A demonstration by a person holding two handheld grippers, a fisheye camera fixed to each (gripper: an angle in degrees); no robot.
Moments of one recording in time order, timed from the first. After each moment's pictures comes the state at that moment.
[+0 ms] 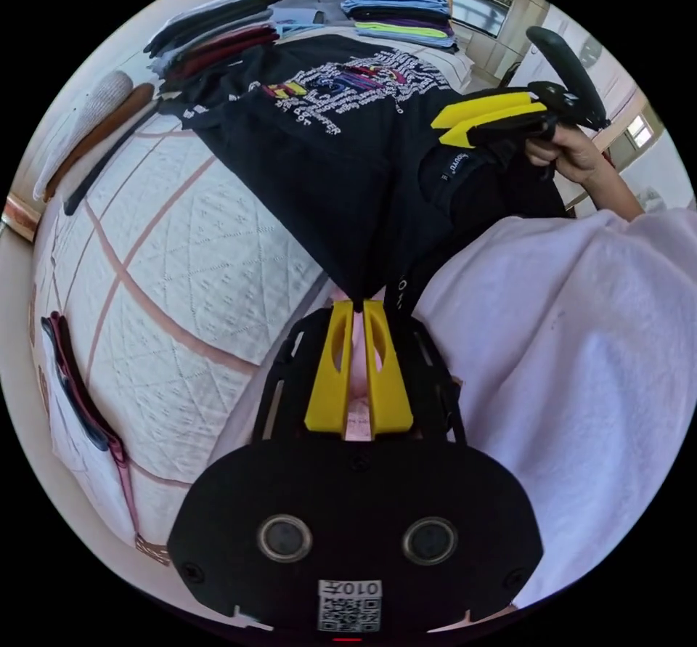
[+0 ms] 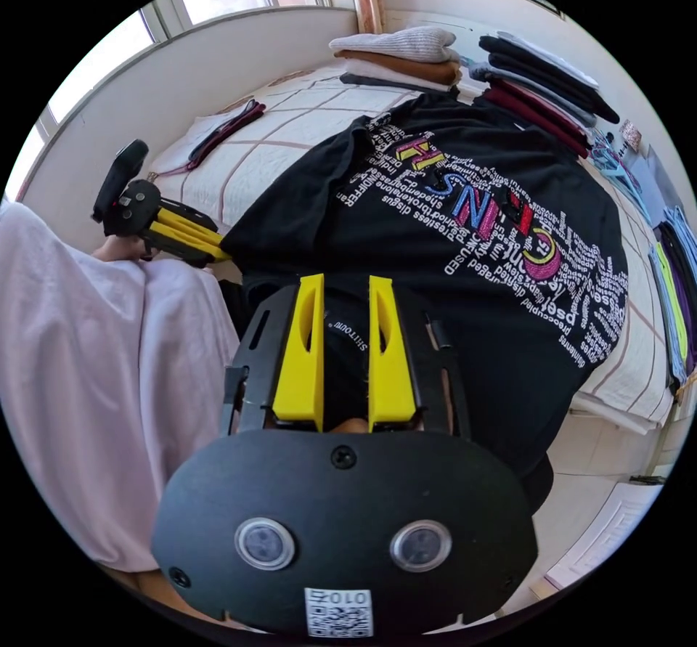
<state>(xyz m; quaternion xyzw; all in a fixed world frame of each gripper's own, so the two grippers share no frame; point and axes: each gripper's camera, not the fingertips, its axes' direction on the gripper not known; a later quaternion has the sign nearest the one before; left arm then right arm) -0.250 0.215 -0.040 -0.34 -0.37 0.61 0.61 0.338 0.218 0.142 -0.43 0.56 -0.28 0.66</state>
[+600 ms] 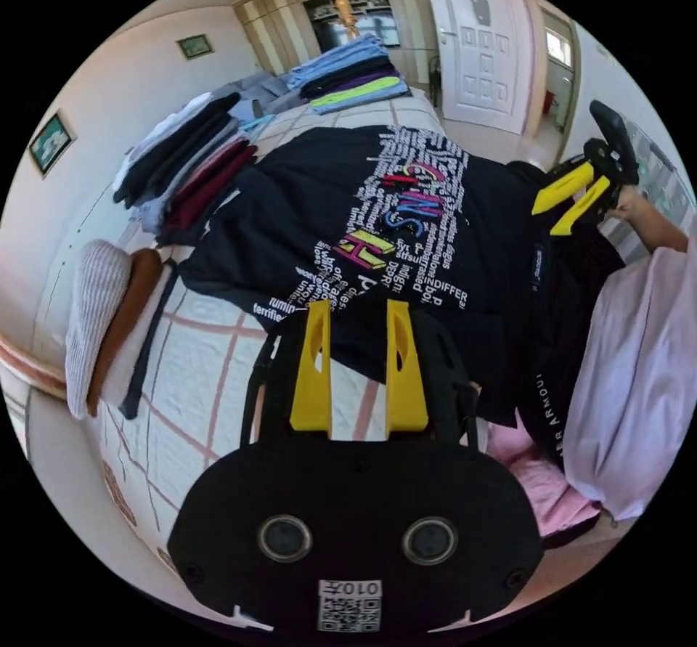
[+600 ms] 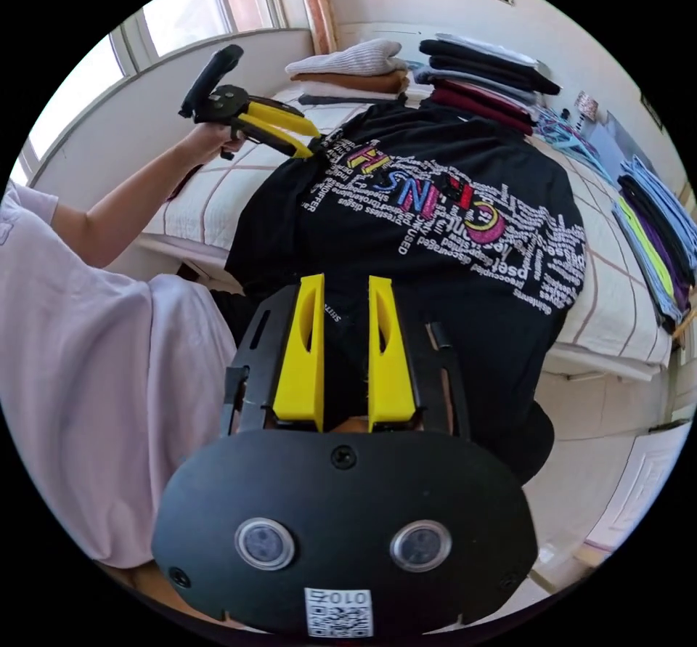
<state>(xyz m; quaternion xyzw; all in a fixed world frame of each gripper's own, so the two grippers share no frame) -0.130 0.123 0.081 -0.30 -0.28 0.79 0.46 0.288 0.169 0.089 -0.35 0.60 -0.25 0.67</state>
